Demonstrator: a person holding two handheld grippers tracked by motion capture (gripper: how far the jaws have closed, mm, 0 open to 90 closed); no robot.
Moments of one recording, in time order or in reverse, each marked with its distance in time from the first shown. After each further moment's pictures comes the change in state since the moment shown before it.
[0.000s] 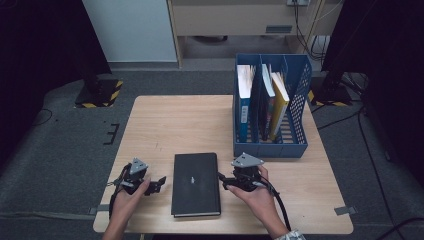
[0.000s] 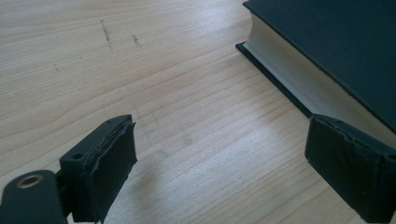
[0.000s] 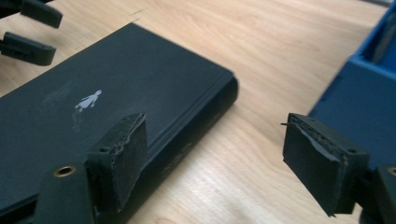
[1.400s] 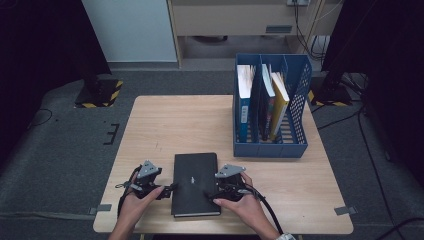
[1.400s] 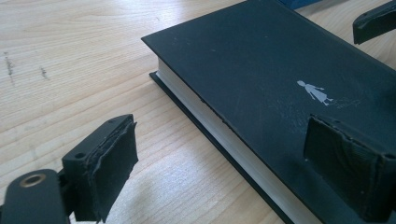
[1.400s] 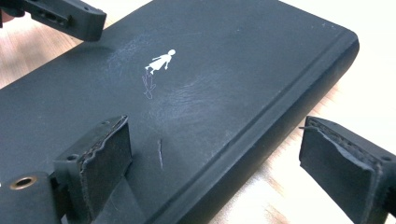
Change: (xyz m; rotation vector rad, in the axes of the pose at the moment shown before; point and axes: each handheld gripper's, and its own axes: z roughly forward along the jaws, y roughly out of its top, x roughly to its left) left arm -0.035 0.011 0.000 -0.049 -0.163 0.029; right arm 0.034 -0.016 0.030 0.090 0.171 -0.026
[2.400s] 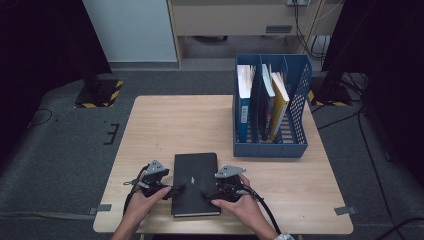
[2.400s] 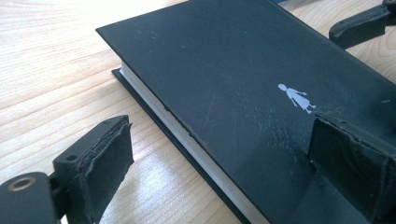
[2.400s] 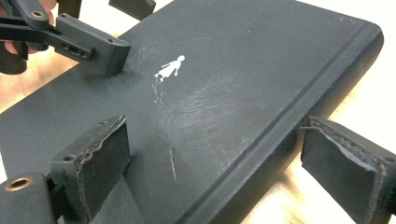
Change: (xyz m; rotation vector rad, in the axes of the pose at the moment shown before) left arm -0.006 0.004 0.020 0.029 -0.081 -0.044; right arm 0.001 -0.005 0.008 -0.037 0.043 0.063
